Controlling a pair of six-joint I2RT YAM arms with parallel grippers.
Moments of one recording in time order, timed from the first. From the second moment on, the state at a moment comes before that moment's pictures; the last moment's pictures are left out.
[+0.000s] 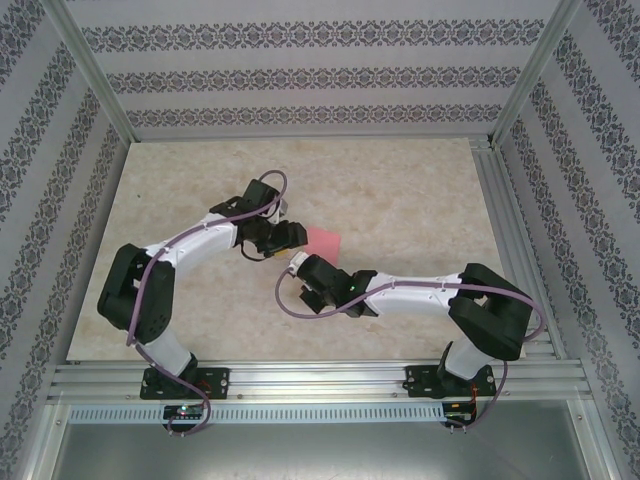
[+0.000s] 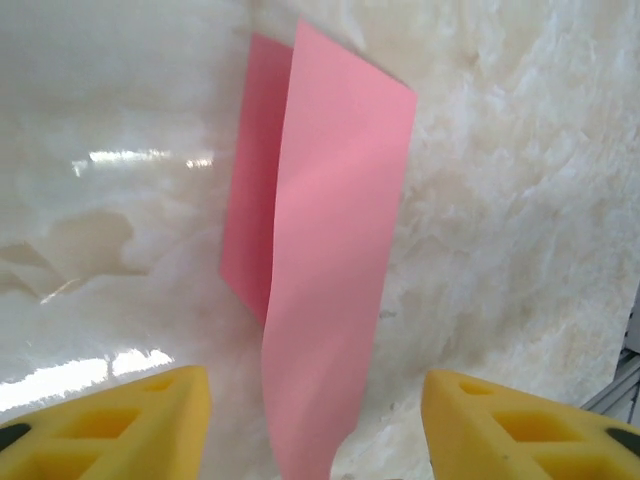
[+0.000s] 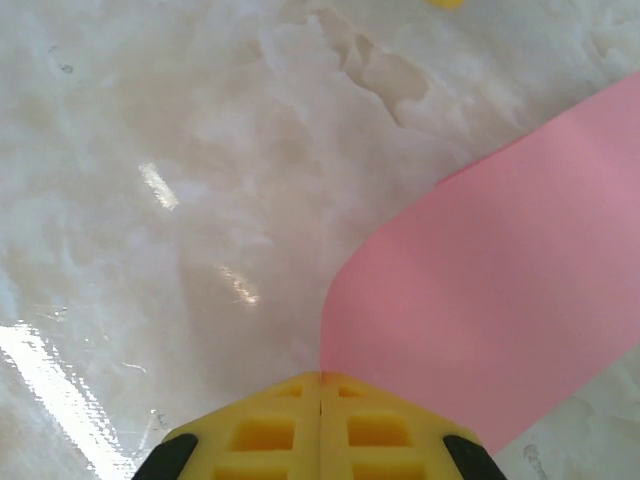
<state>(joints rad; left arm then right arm) -0.47 1.68 1.15 -0.54 0.44 -0.68 1.05 1.60 0.84 -0.16 0.21 0.06</state>
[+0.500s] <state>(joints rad) -0.49 2.08 1.50 -0.54 0.58 -0.59 1.01 1.58 0.81 -0.12 0.11 0.10</state>
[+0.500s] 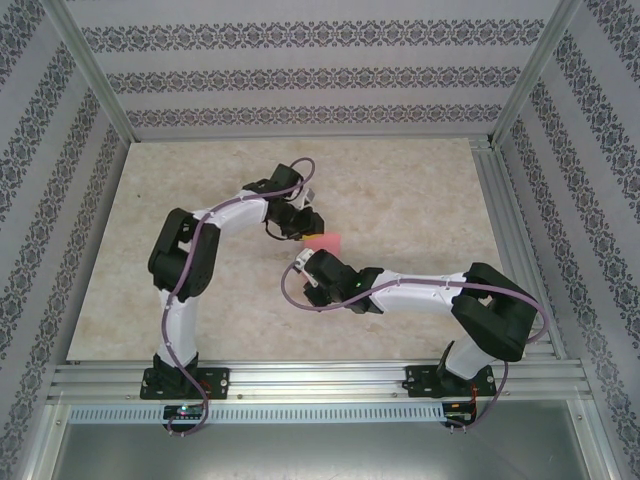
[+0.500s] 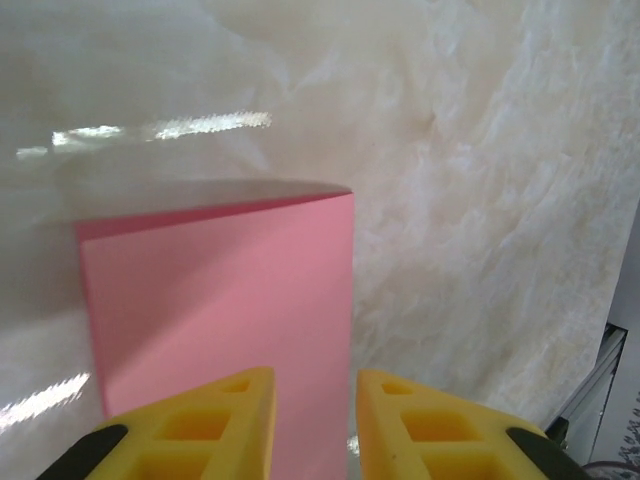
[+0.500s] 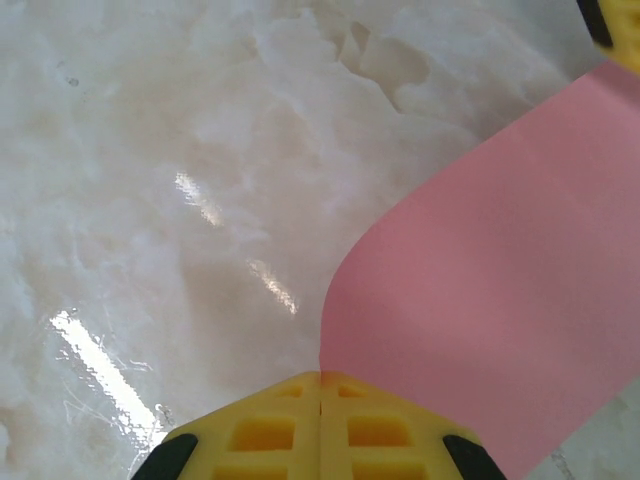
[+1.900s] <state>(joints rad) -0.53 2.22 1.58 -0.55 0.59 -0.55 0.67 1.61 0.70 -0.03 -0.25 0.38</state>
